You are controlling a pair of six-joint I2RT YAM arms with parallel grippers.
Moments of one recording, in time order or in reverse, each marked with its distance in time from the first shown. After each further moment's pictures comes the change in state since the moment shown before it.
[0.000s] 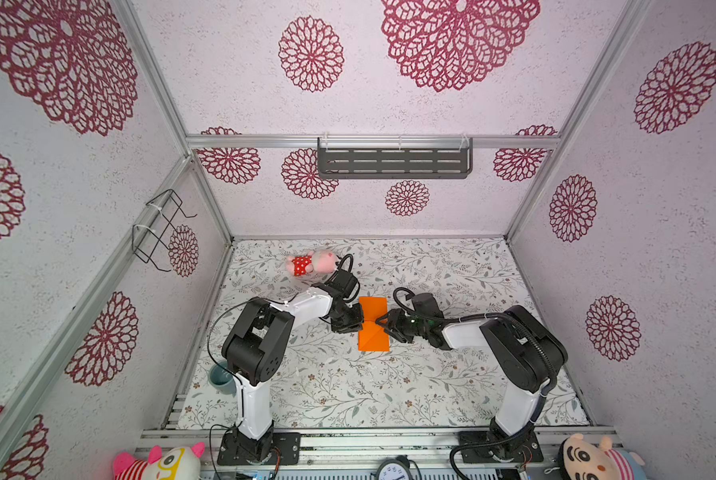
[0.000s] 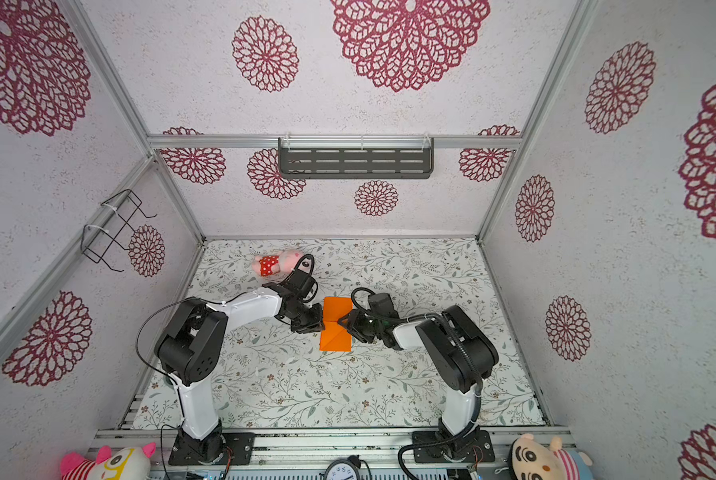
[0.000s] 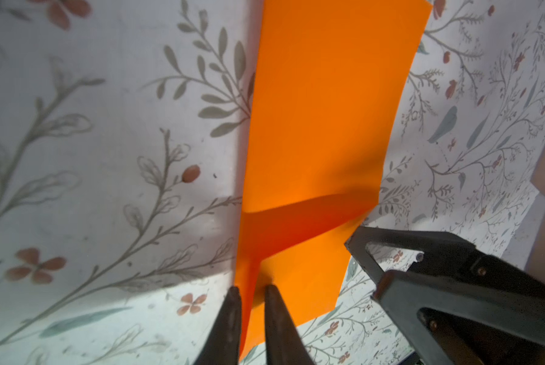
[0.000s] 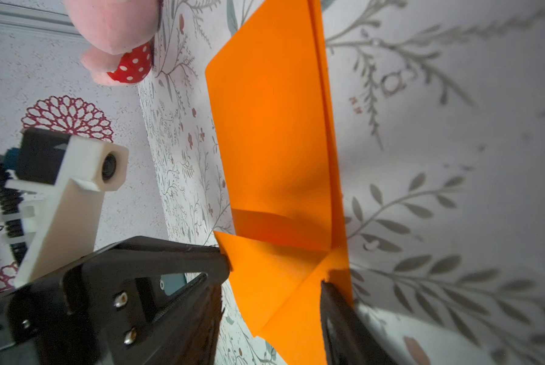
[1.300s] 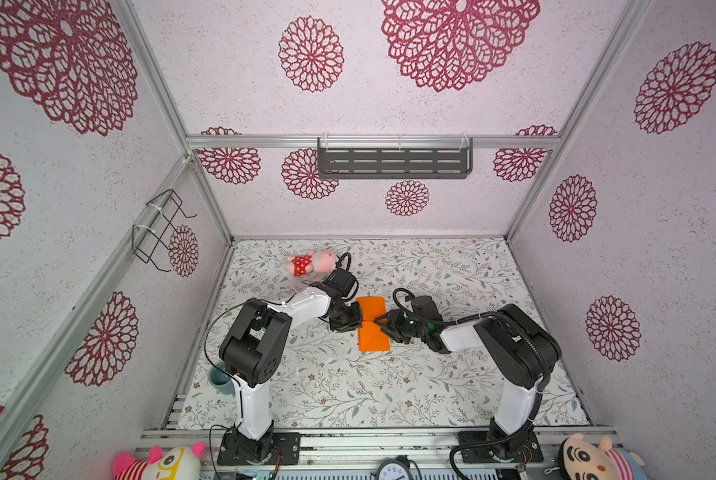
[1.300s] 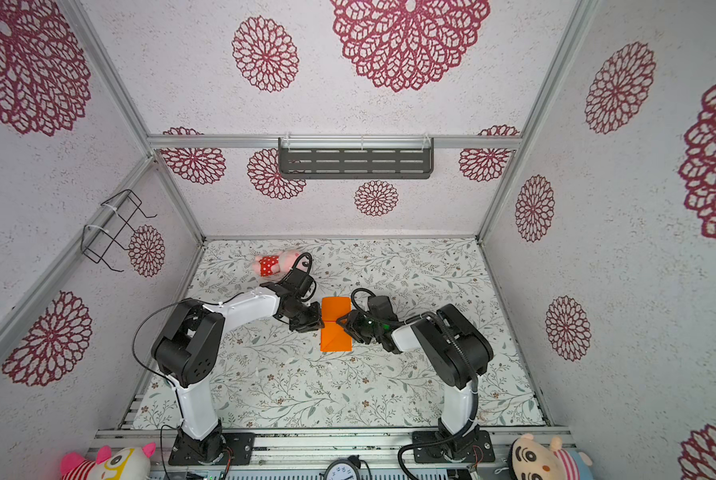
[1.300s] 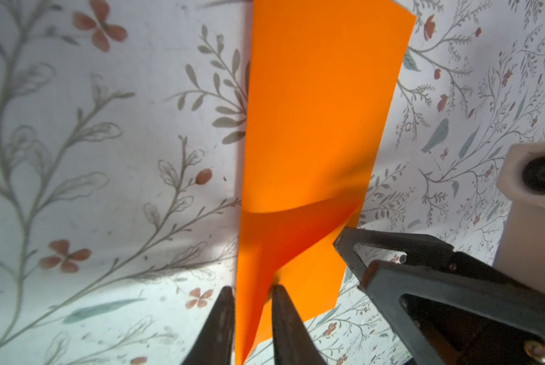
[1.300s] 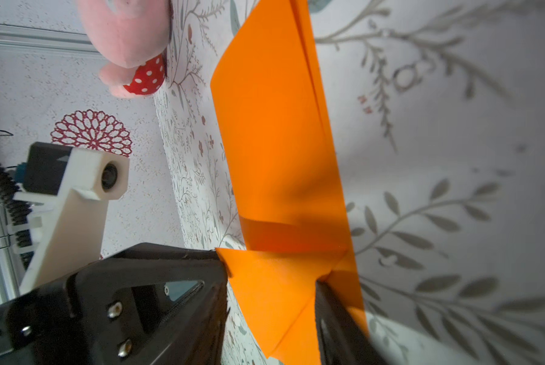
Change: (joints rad) left arm 0.009 -0.019 -0.005 0.002 -0.012 -0.018; right arm 0.013 0.031 -0.031 0.126 0.010 0.083
